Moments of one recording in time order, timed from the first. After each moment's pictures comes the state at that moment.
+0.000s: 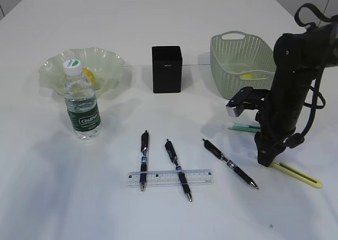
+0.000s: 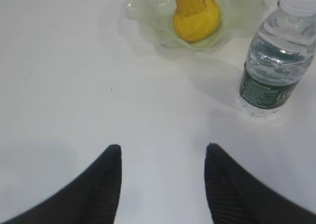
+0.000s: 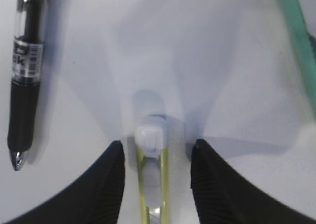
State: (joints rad) left arm -0.02 1.09 -0.63 0.02 0.28 0.13; right arm 0.15 2.11 -1.40 0.06 1.04 -0.78
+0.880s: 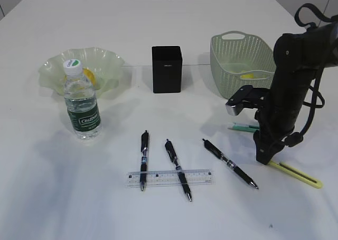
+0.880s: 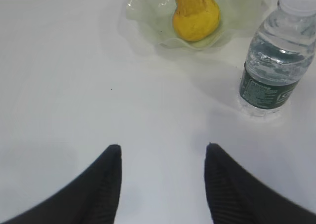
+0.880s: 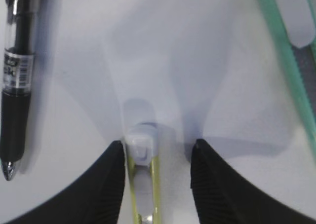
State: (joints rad) left arm -0.02 1.09 -0.63 0.02 0.28 0.13; right arm 0.15 2.11 -1.40 0.06 1.01 -0.77
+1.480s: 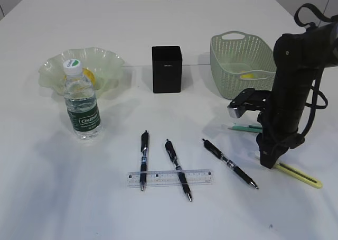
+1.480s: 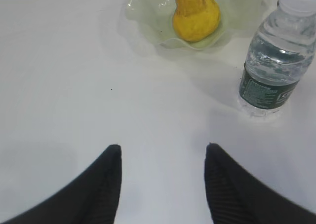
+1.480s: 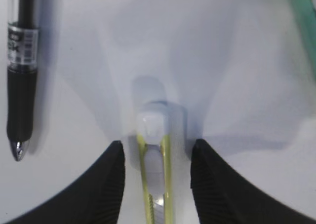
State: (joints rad) left arm -0.02 1.09 -0.63 0.02 0.28 0.13; right arm 0.15 2.11 -1.40 0.04 1.06 -0.74
